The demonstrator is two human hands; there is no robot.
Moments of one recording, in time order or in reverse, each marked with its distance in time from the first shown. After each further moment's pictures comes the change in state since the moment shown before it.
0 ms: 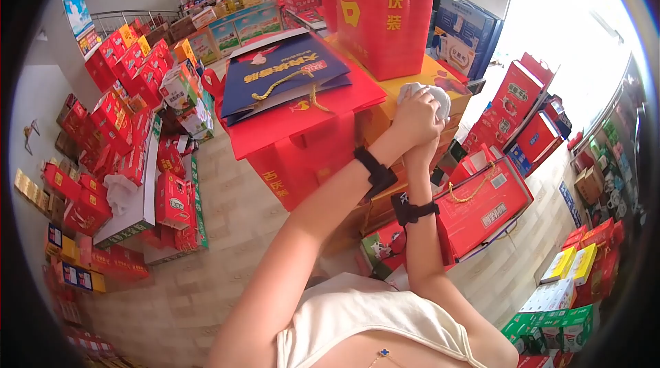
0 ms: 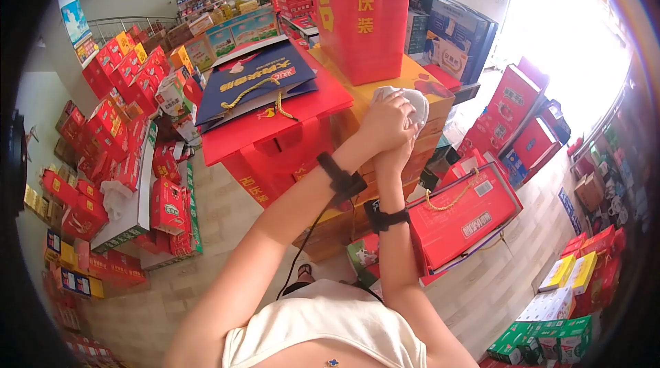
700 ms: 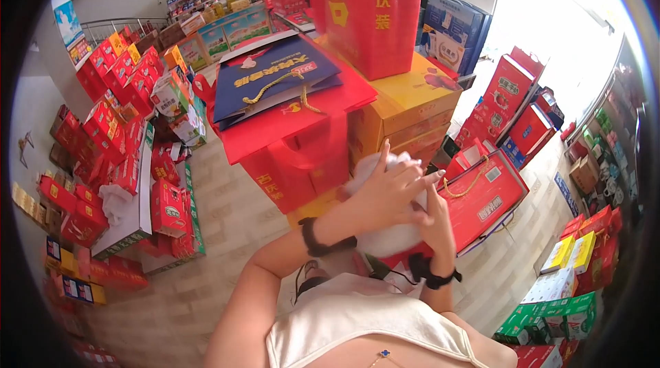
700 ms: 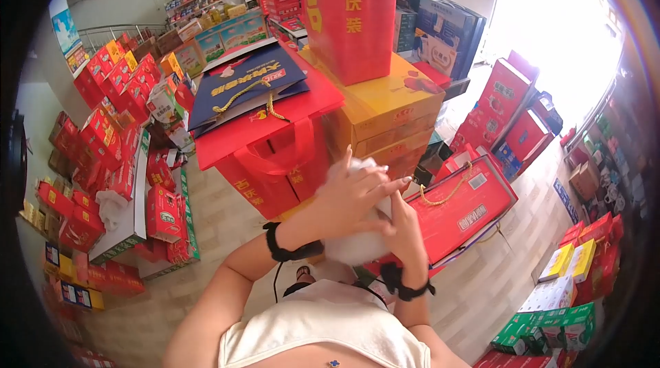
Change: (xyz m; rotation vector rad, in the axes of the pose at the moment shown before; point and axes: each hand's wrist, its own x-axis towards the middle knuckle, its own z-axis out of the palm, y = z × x) left_hand -0.117 0.059 -0.090 -0.047 -0.164 0.299; right_hand -0.064 -0.054 -0.162 0.608 -0.580 0.325
